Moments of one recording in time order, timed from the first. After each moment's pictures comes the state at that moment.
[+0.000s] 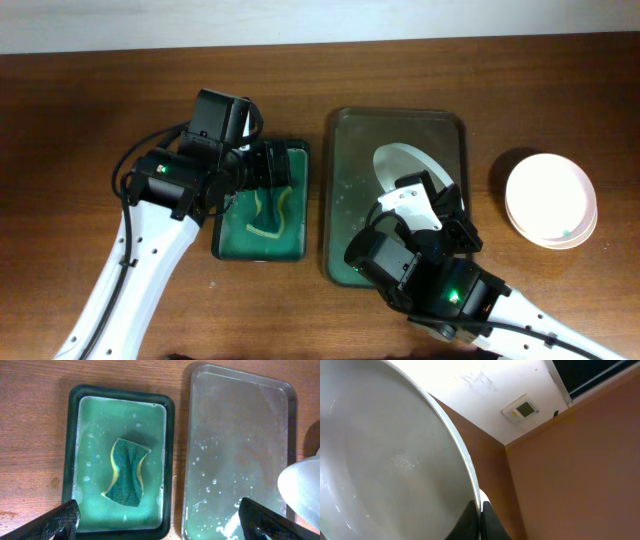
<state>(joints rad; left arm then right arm) -0.36 1.43 1.46 -1.04 0.03 -0.41 0.95 1.13 0.99 -0.97 1.28 0.23</state>
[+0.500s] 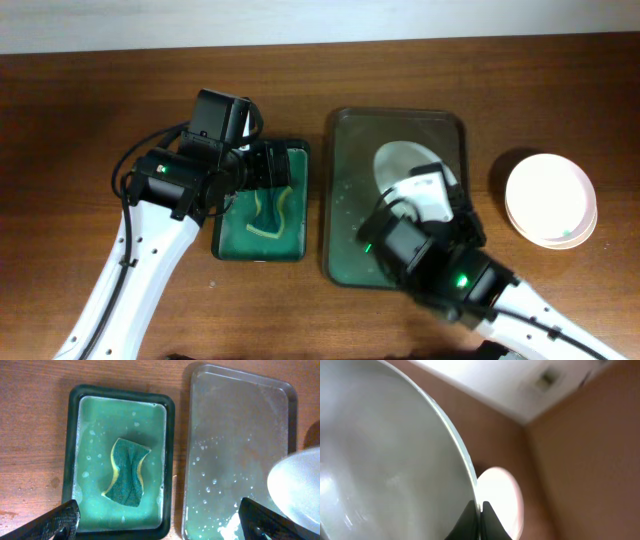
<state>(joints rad) -0.36 1.43 1.46 -1.04 0.03 -0.41 0.79 1.13 0.99 -0.94 1.08 0.32</state>
